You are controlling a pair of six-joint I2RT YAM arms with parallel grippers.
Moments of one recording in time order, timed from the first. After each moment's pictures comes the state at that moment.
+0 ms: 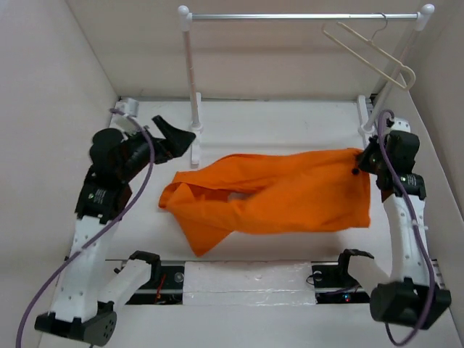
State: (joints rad) left arm -0.19 0.86 1.25 -0.52 0.29 -0.65; right arm -0.11 0.94 1.07 -0.57 -0.11 0.21
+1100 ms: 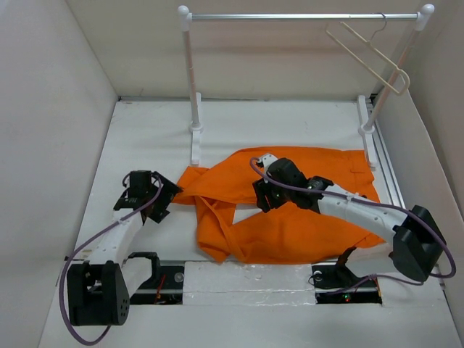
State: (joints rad) left arm -0.01 0.99 0.50 -0.45 0.09 -0.98; right arm 0.80 1.32 0.89 -0.41 -0.01 0.24
